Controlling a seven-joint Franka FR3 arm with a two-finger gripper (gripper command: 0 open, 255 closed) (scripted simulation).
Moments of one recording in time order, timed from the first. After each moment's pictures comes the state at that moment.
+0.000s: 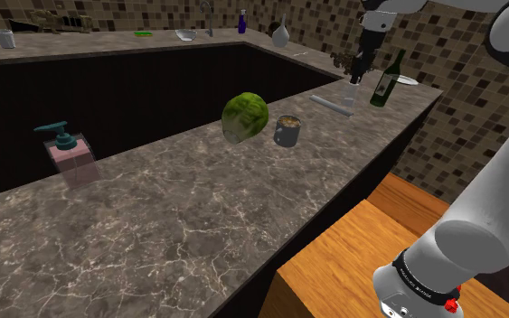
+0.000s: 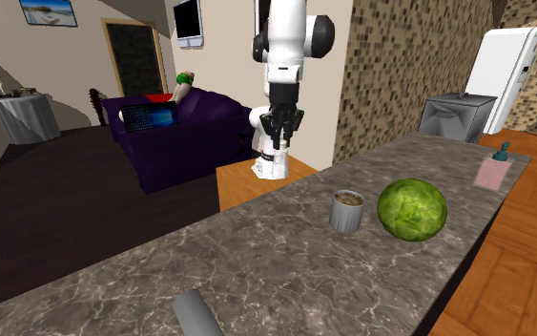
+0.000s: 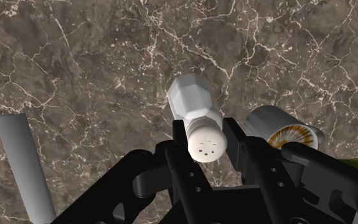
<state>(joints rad) -0.11 0.10 -0.44 -1.63 0.02 1.71 -0.64</state>
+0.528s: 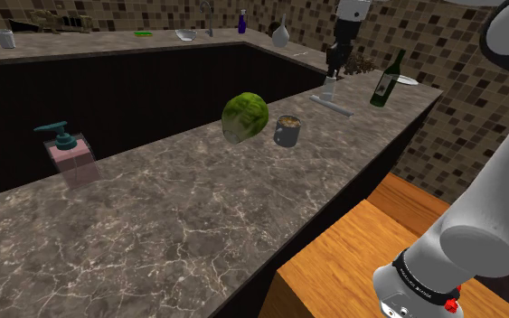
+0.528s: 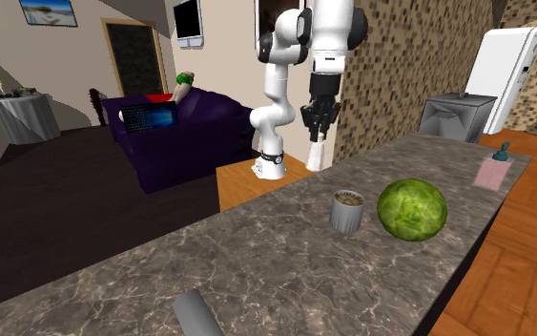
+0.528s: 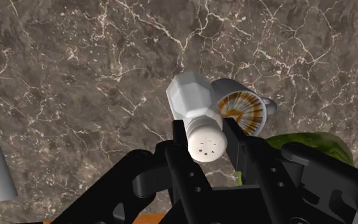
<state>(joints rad) -0.01 0.12 -0.37 -1.55 0.02 1.65 -0.47</state>
